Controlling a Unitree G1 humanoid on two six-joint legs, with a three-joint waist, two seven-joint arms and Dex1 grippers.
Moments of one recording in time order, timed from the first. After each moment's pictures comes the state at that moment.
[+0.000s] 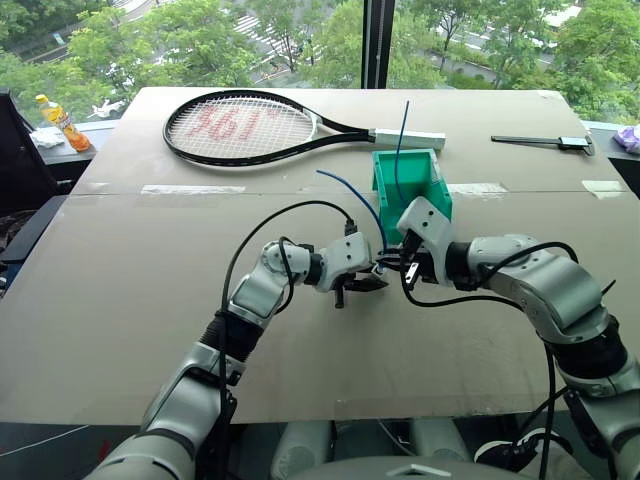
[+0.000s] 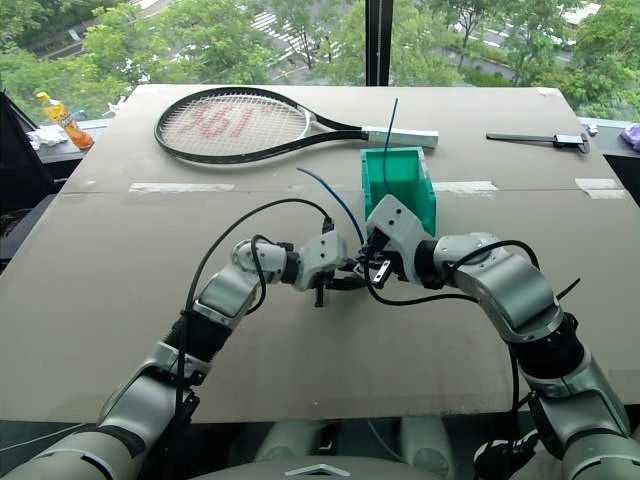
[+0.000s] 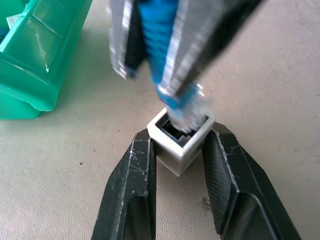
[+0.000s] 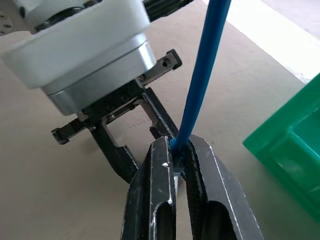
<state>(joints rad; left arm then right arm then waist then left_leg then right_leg) -0.59 0.39 -0.36 0.27 -0.02 0.12 -1.13 -0.58 -0.53 0.28 -0.42 0.40 1.06 0.65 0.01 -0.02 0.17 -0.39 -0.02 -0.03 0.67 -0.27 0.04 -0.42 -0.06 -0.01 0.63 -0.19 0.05</state>
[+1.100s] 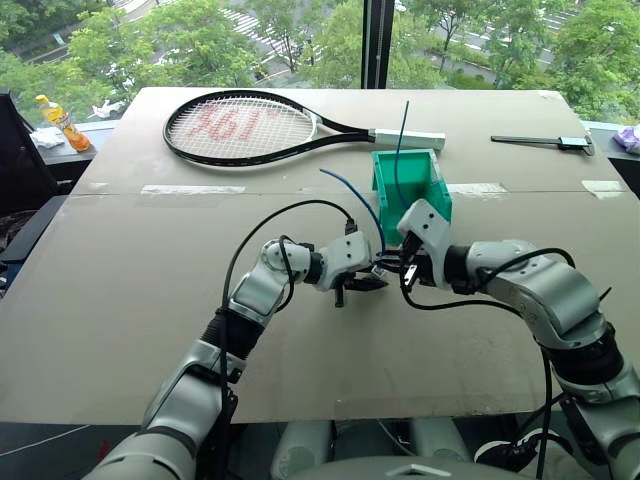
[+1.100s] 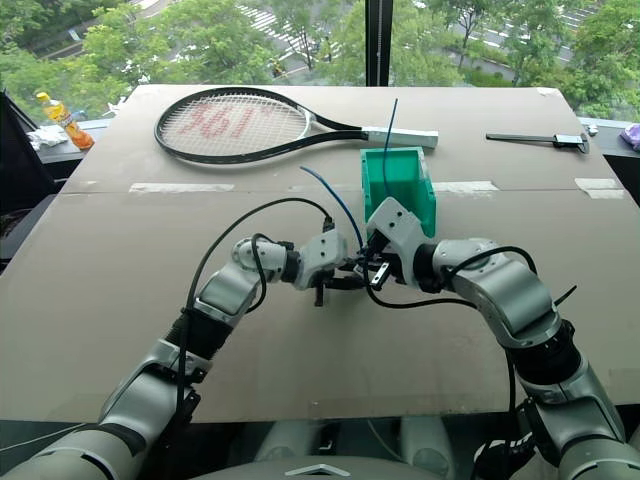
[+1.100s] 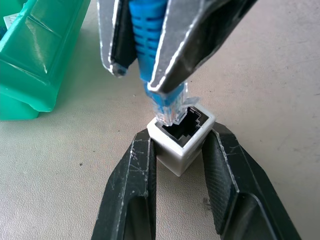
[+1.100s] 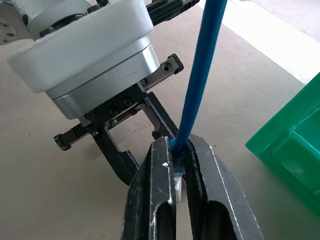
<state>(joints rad) -0.60 0.38 -0.36 0.29 -0.02 0.12 -1.13 -0.53 -0.50 0.28 -0.43 0.41 1.06 0.62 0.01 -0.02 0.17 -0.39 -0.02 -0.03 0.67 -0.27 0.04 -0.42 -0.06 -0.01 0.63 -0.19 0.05</state>
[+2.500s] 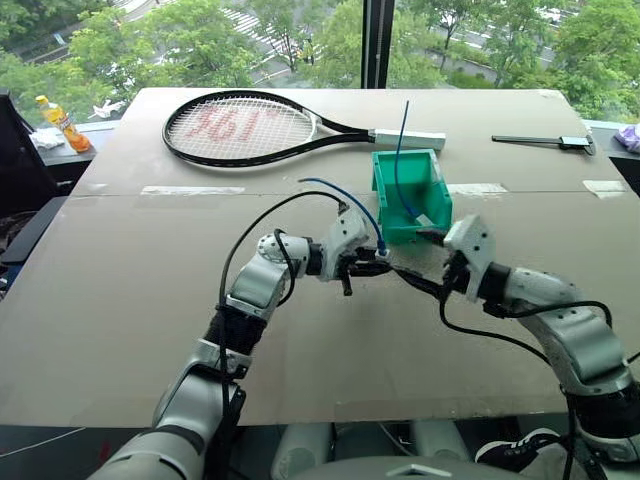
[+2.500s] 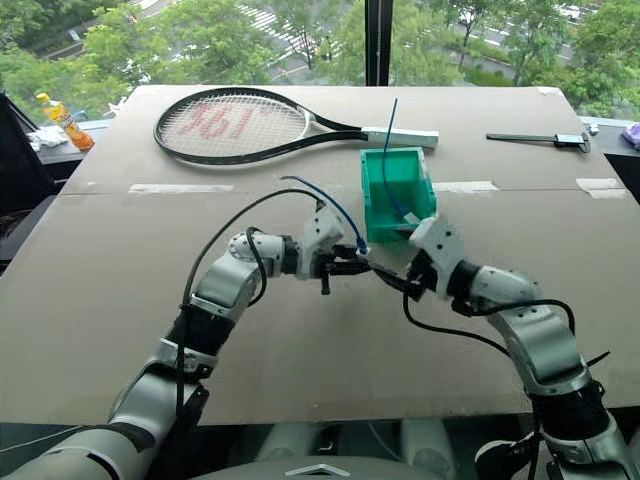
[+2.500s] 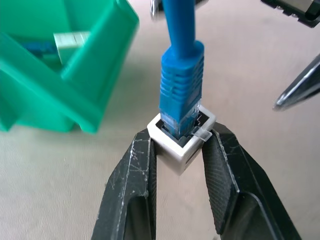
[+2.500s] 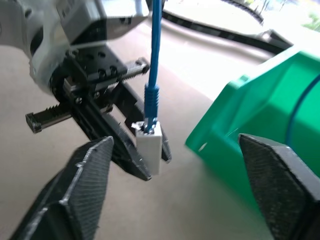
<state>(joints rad) -0.62 0.33 -0.23 0.15 -0.23 0.48 -1.10 -0.20 -0.54 0.02 -0.55 0.35 0.50 0.65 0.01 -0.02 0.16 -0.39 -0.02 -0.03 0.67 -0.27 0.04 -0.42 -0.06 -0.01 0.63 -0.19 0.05</state>
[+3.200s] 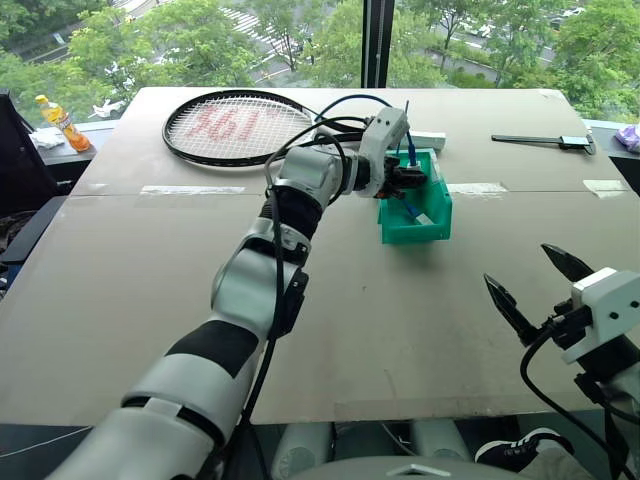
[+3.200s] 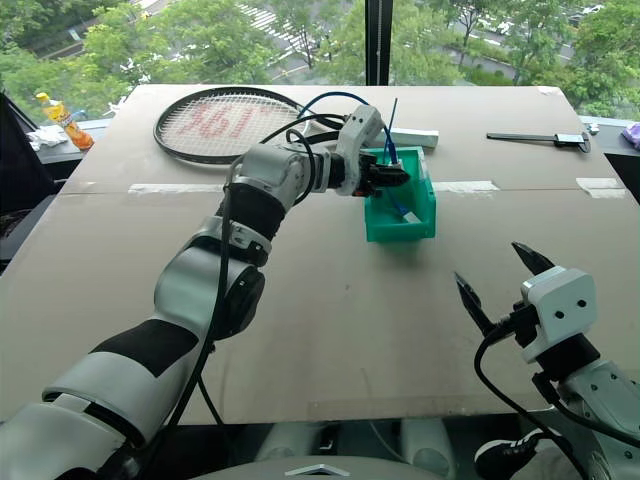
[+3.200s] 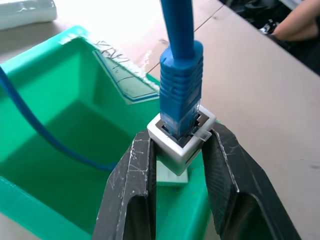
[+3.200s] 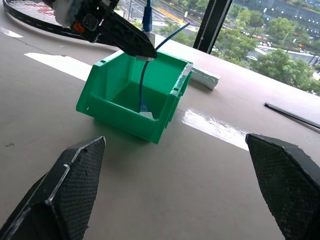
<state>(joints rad) -1.36 0.09 -0.09 1.01 -0.21 0.68 -0.79 0.42 -0.41 -0.34 -0.95 0.32 0.43 0.43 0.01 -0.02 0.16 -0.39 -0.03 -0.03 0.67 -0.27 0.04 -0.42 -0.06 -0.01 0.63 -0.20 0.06</state>
